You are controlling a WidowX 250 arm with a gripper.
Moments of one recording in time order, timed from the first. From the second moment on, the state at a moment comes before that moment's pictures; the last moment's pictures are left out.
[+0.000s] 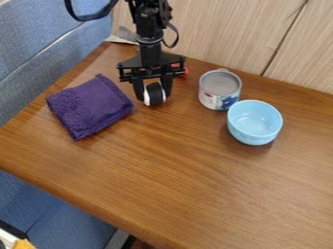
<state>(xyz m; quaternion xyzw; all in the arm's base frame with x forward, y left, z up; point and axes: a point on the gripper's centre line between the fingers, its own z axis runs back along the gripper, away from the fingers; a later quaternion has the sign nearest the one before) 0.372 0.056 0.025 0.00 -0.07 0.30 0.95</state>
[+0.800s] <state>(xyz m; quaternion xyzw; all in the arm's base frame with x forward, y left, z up) 0.386 -0.046 0.078 -0.07 -0.11 0.20 0.97</state>
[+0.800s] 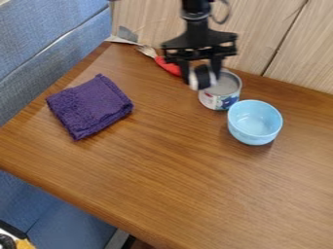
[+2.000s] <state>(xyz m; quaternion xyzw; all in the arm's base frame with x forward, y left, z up) 0.371 -0.116 0.027 -0.02 -0.05 0.07 1.00</state>
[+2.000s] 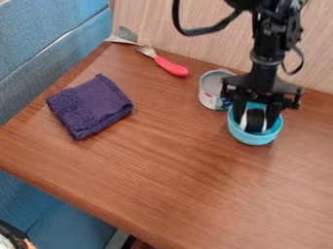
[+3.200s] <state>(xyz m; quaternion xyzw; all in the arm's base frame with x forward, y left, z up) 0.378 -0.110 0.072 -0.05 -0.09 0.09 0.99</state>
